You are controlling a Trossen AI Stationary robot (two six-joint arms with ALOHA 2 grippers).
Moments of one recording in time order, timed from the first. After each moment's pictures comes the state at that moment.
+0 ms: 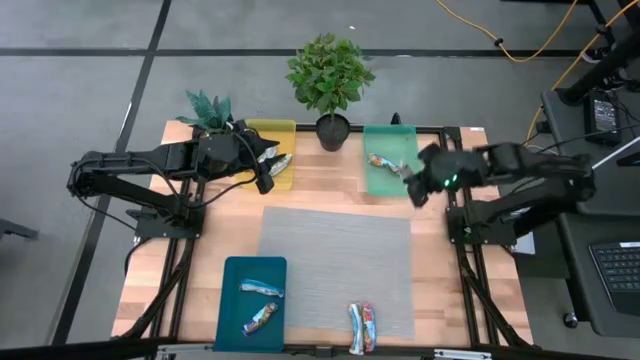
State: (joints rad) left arm 0.06 1.05 1.12 -0.48 -0.50 -0.04; right arm 0.05 1.02 1.27 -1.14 0.29 0.82
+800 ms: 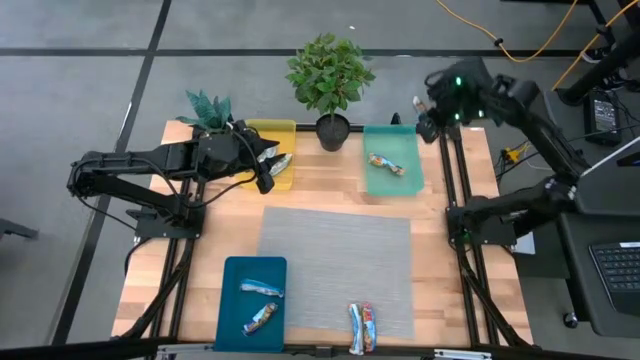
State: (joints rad) left arm 0.06 1.05 1.12 -0.48 -0.50 -0.07; right arm -0.69 1.28 1.75 -1.37 0.02 0.08
